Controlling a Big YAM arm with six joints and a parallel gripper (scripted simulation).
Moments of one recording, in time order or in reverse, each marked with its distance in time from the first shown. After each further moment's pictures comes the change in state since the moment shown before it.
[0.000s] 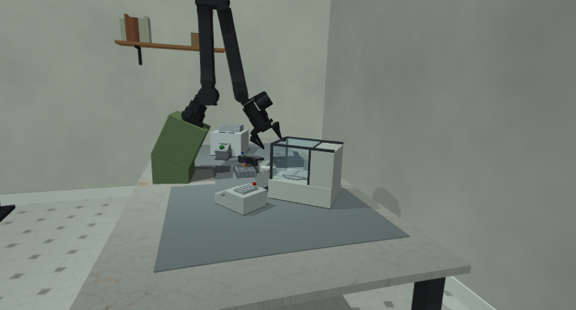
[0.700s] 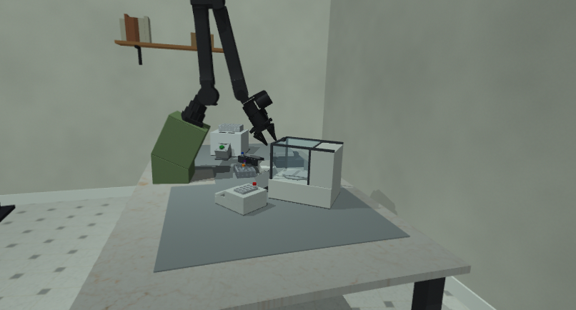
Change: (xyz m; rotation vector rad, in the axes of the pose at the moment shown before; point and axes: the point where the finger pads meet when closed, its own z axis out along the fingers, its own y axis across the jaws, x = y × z) arm 0.000 0.001 -0.006 -0.017 0.006 0.000
